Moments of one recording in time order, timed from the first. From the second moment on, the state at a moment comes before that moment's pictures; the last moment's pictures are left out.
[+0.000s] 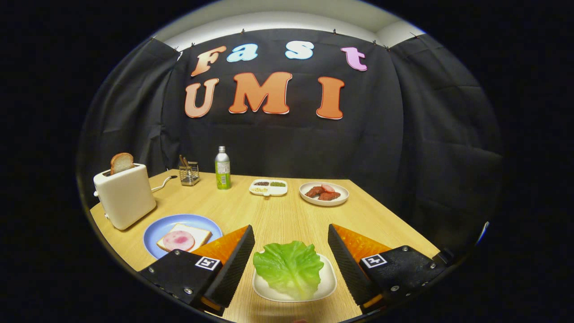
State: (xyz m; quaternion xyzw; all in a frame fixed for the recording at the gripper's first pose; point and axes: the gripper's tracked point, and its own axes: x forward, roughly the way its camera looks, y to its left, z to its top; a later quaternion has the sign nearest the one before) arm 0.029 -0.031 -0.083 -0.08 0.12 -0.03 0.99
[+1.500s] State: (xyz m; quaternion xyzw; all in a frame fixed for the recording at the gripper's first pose) arm 0.038 -0.040 -0.199 -0.06 0.29 -0.01 0.95
